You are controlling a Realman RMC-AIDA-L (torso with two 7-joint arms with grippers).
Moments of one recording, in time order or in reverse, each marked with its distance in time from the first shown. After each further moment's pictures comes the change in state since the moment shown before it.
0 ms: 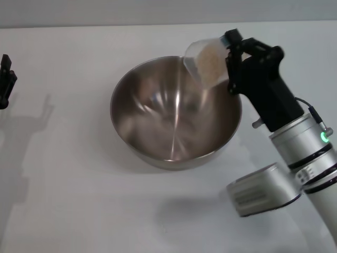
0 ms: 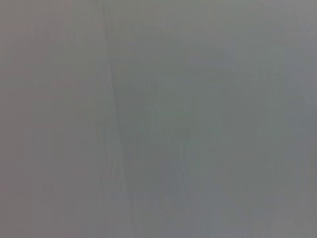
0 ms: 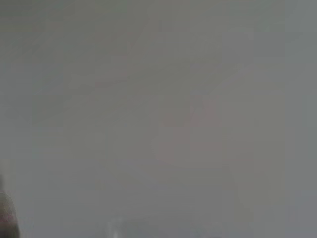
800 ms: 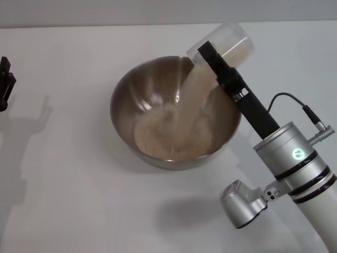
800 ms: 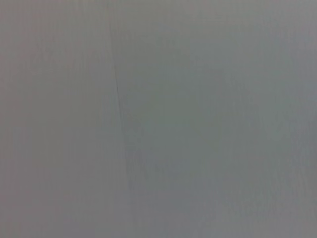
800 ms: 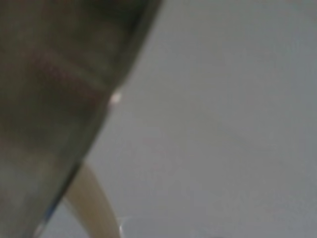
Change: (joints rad) left arm 0.008 0.000 0.000 0.000 0.002 0.000 -0.013; right arm -0.003 0.002 -0.021 0.045 -0.061 0.031 -0.801
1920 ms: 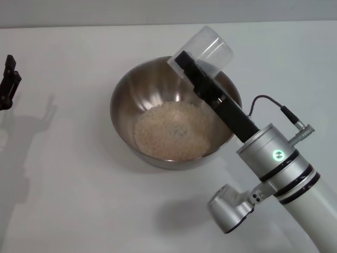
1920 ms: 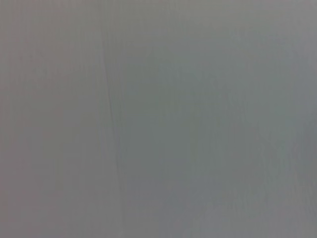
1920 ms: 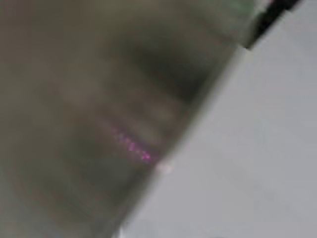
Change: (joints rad) left arm -0.010 0.000 0.017 -0.001 -0.003 0.000 0.000; right arm 0.021 0.000 -0.009 0.050 -0.013 0.088 -0.044
